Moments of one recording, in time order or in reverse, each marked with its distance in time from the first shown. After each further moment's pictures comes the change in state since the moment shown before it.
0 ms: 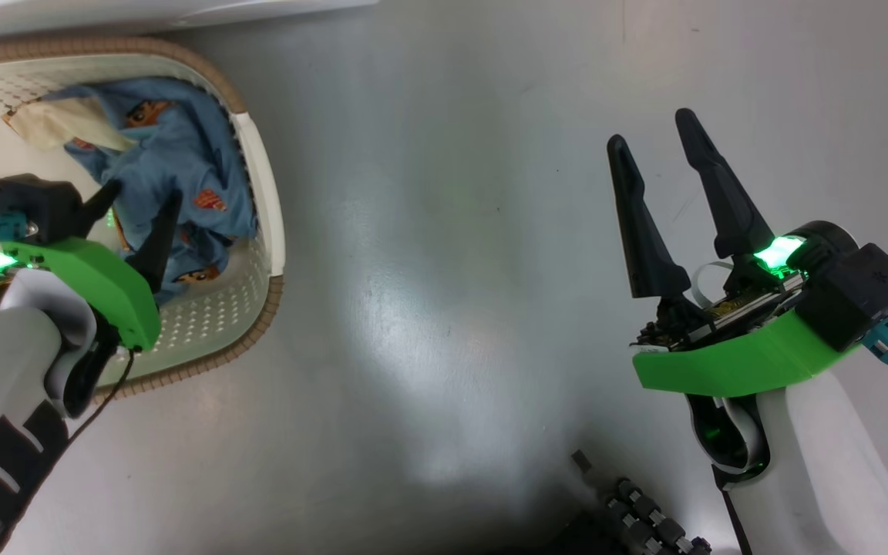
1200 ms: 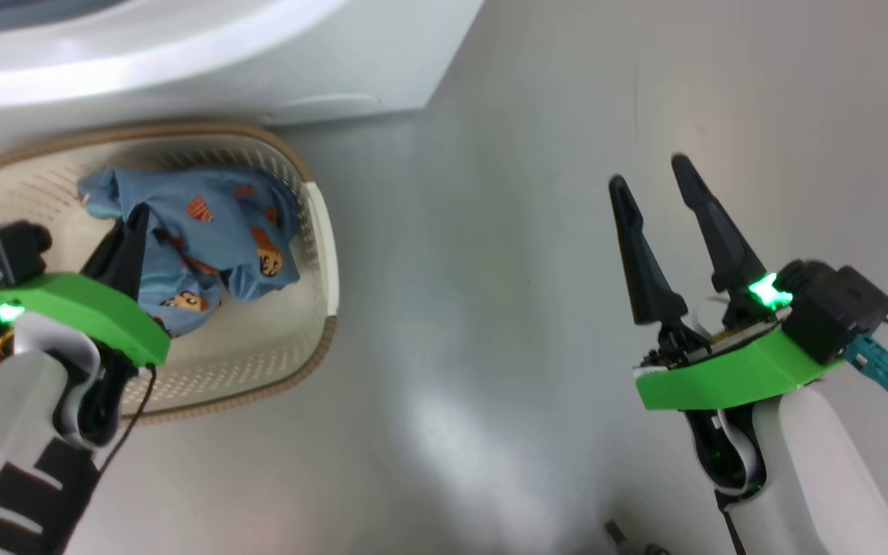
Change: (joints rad) left arm 0.212 -0.062 0.384 -0.105 0.016 0.000 0.000; right arm 0.047 0.000 -0.020 0.070 -0.003 0.000 0.000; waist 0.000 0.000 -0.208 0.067
